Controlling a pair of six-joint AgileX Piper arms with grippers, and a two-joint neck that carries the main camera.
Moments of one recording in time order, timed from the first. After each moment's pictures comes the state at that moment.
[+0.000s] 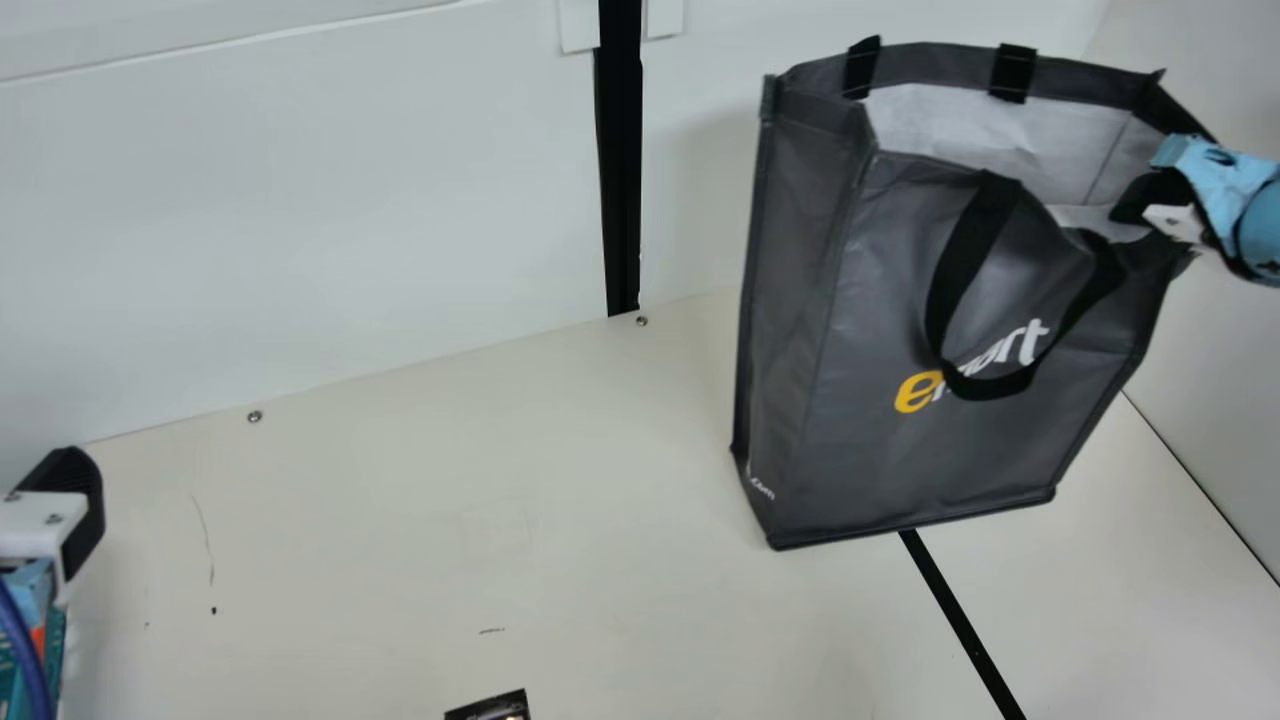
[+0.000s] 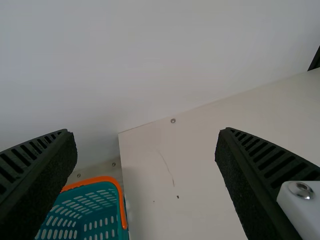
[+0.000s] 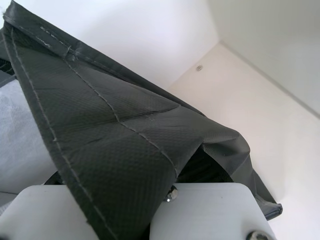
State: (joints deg) left arm -19.6 70.0 -84.7 14.2 52.7 0.0; right arm -51.1 90.7 -102.9 35.0 65.7 -6.3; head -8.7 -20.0
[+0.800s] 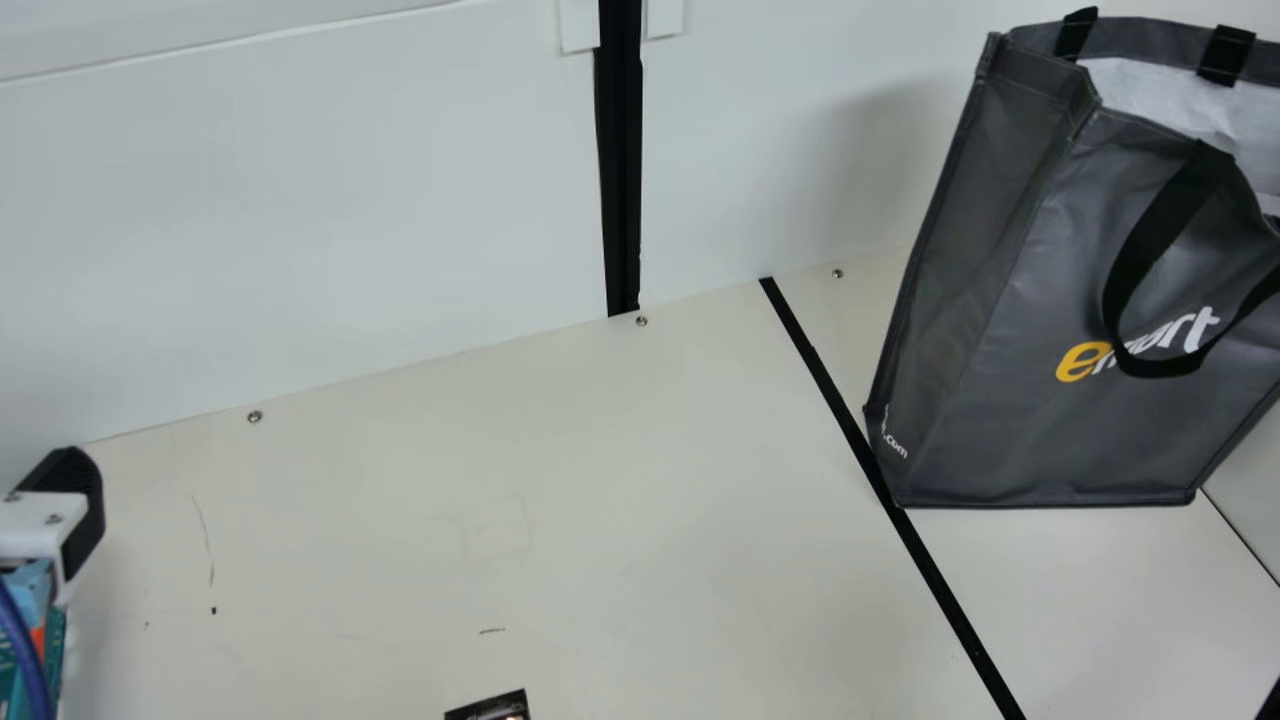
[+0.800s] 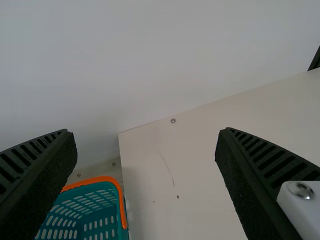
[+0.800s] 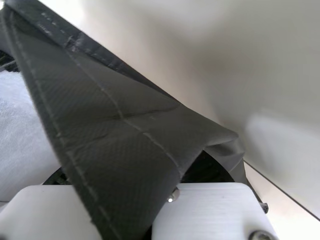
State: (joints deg) left arm -19.6 70.0 -84.7 14.2 52.7 0.0; right arm -62.8 104.6 -121.7 31.2 69.9 -6.1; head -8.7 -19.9
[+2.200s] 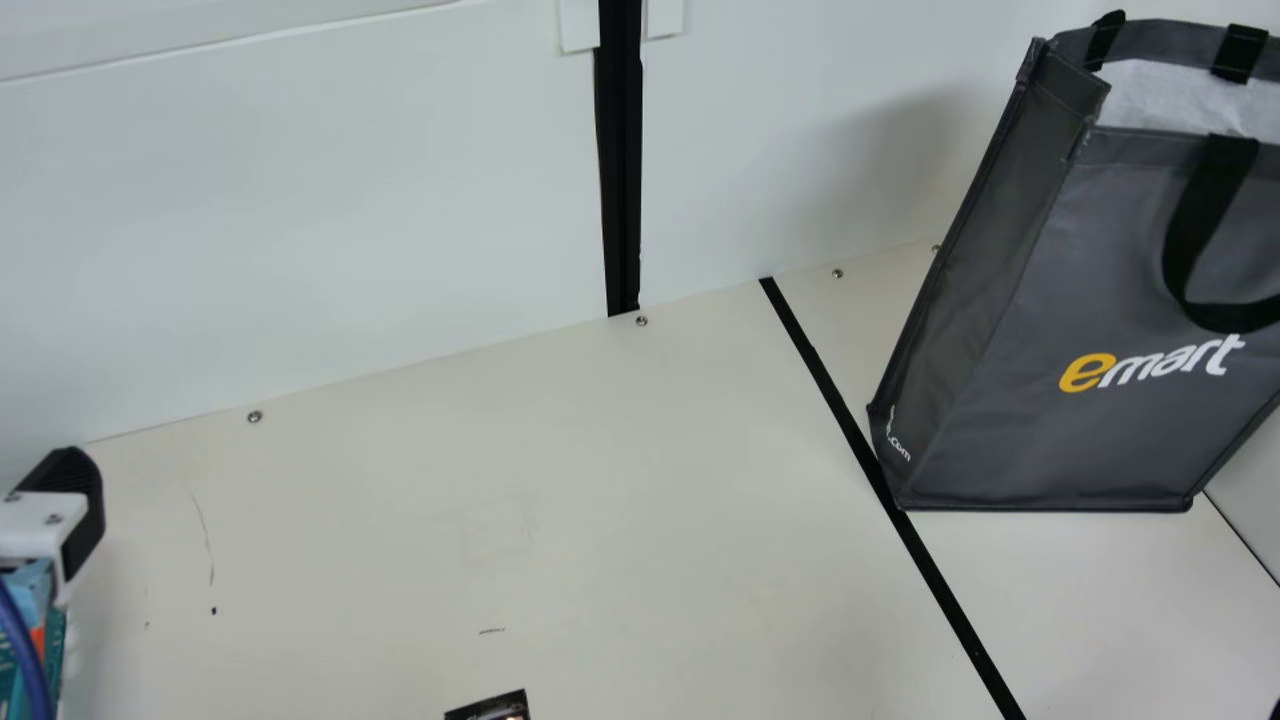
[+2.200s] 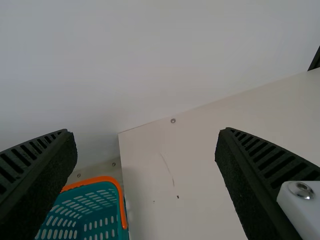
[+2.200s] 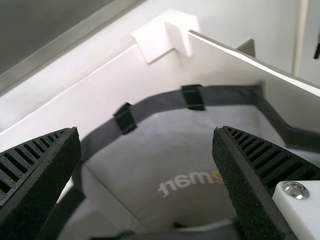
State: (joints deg) left arm -19.6 70.0 -84.7 14.2 52.7 0.0; right arm -60.8 96.7 -129.1 44.0 70.0 -10.9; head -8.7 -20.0
